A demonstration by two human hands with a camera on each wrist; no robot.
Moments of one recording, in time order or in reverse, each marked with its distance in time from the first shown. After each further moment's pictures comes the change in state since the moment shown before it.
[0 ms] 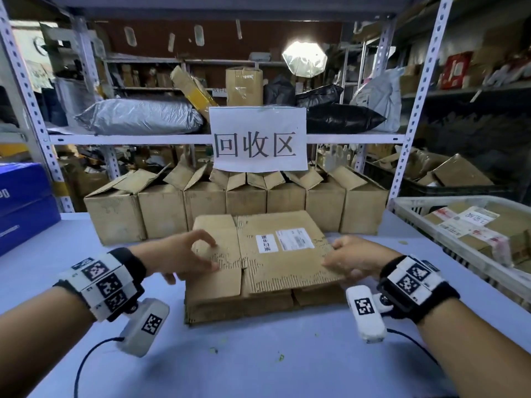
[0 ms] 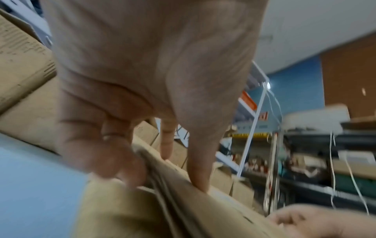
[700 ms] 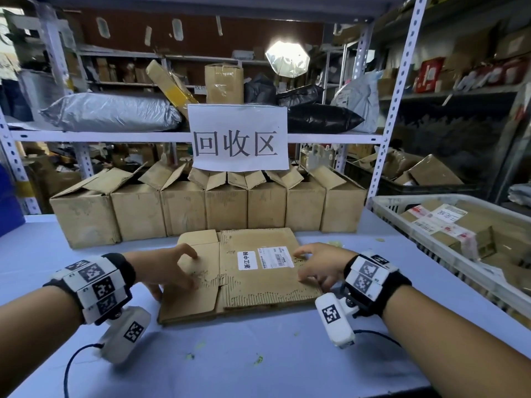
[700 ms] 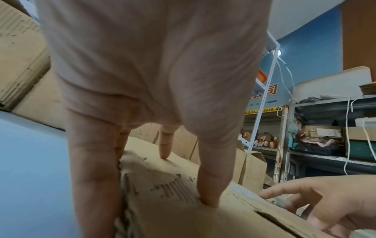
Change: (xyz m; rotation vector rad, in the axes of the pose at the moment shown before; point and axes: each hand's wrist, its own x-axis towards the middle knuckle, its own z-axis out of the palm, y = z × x) left_hand 0.035 -0.008 0.021 0.138 -0.131 -0.114; right_hand 0.012 0.001 0.016 -0.151 -0.099 0.089
